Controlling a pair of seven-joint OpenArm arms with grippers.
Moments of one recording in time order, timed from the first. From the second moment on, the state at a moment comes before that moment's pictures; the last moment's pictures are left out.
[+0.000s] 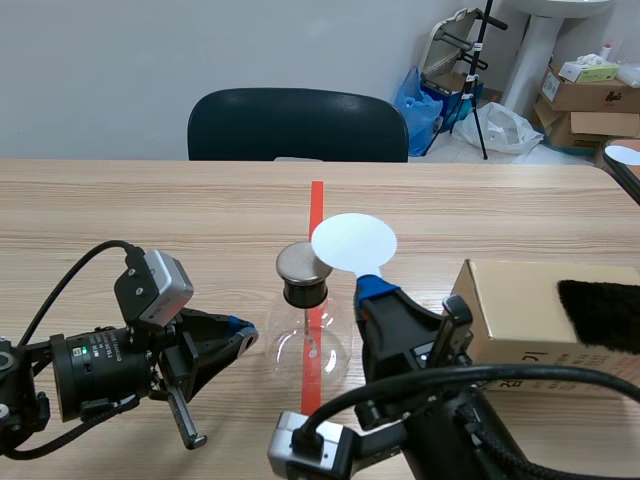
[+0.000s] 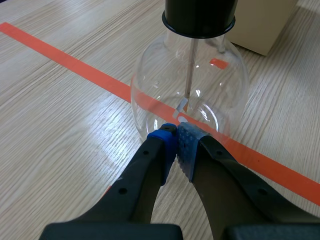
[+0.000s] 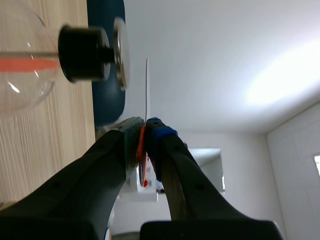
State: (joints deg) left arm 2.3 -31.5 30.8 71.8 -6.3 -31.3 -23.2; right arm -25.7 21.4 -35.8 92.1 -91.3 -34.2 -12.6
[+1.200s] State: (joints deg) left arm 2.3 -31.5 30.8 71.8 -6.3 -31.5 -23.2; right arm -25.7 21.4 -35.8 92.1 -91.3 -34.2 -6.3
